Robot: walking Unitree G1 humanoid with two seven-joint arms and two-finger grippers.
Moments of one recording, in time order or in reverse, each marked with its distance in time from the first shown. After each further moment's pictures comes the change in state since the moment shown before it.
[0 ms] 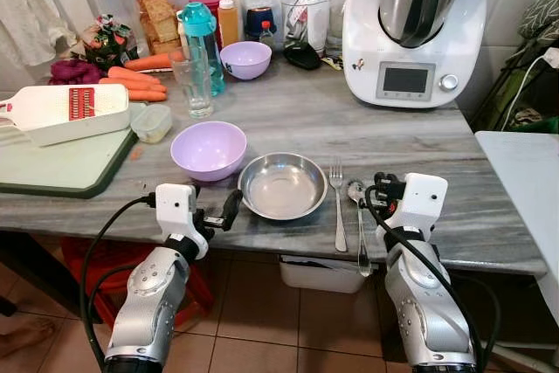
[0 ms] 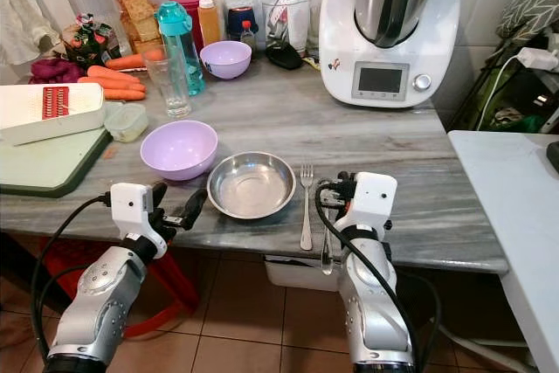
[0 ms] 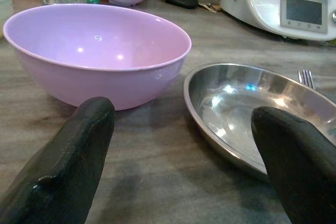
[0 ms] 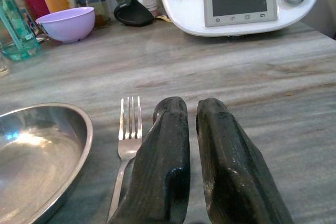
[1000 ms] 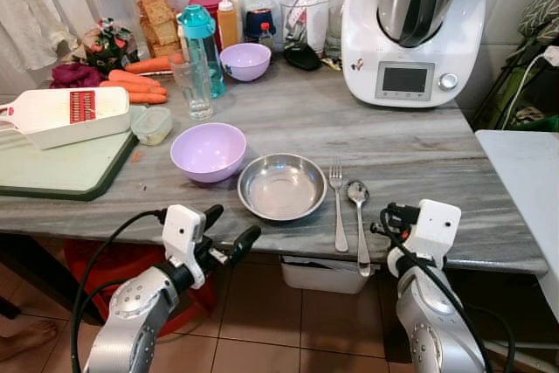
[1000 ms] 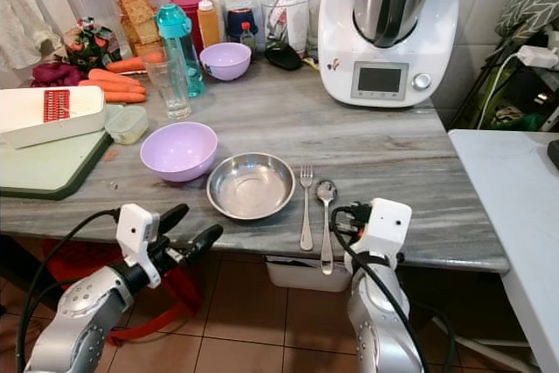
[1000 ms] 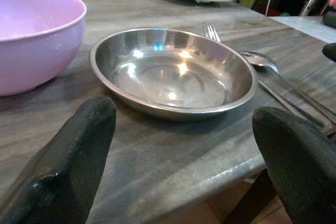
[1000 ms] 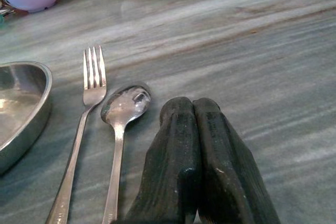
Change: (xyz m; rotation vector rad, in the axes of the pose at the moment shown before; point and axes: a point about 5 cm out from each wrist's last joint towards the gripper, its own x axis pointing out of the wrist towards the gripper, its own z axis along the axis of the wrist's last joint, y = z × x) left arm -0.028 -0.011 -0.011 0.048 0.079 -0.328; right arm -0.023 -0.016 -0.022 0.061 0.130 -0.082
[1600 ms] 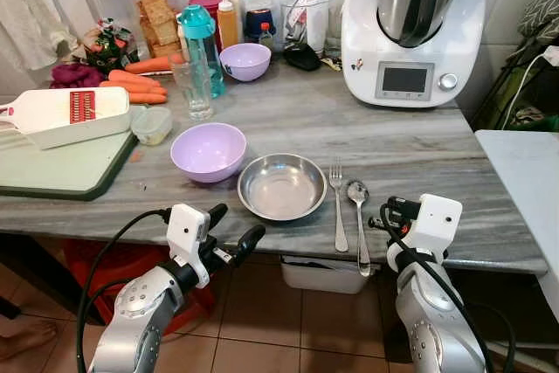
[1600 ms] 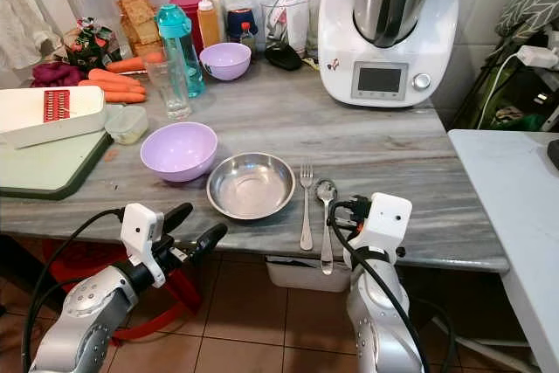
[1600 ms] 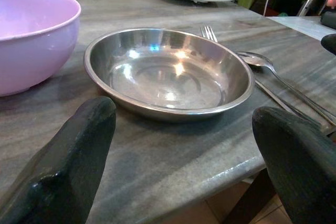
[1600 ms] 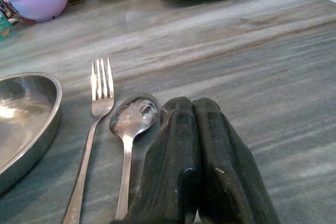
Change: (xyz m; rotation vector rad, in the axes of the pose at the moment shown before) left arm 0.001 -0.002 0.000 0.003 0.000 -0.003; right arm 0.000 0.003 0.007 0.004 -0.025 0.012
